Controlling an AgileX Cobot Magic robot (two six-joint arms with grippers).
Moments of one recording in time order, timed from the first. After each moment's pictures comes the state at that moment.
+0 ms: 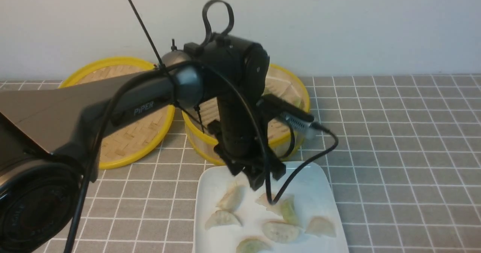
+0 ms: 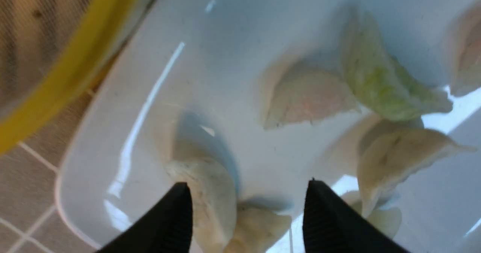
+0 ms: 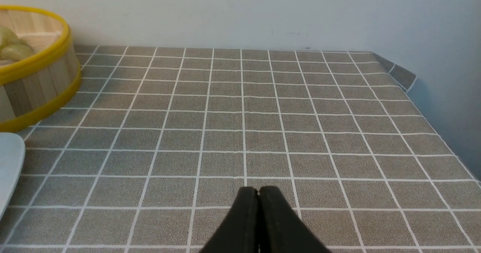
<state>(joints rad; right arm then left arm) -0.12 -0.02 0.02 0.01 0.39 0.00 -0.64 2.10 -1.78 -0.09 1.22 0.15</state>
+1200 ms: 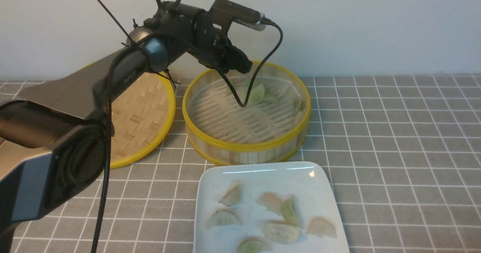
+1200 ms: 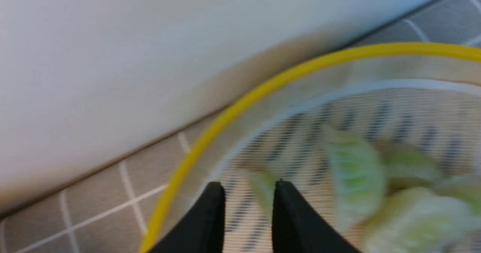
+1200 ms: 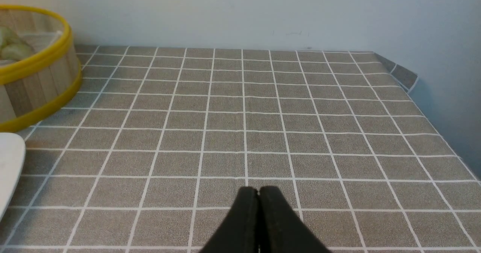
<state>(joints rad) -0.12 -0.02 0.02 0.01 0.39 0.00 -0.37 2.38 -2.16 0.04 0.64 0.06</state>
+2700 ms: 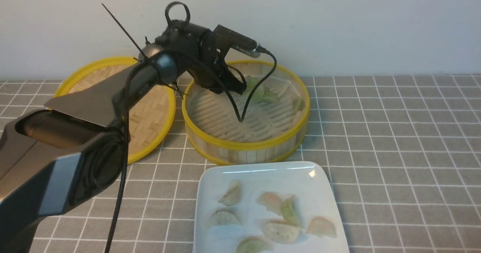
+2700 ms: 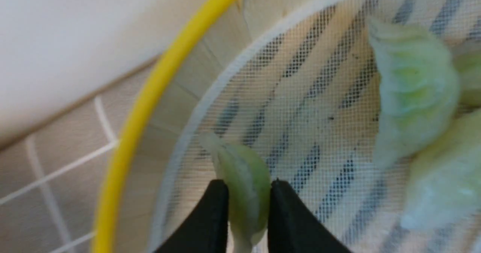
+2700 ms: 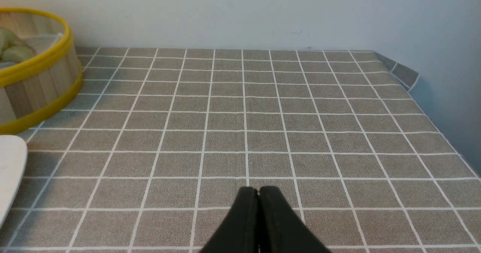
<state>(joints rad) -0.12 -0.02 0.02 0.01 0.39 0.01 -0.37 2.46 -2.26 0.09 0.81 0.08</state>
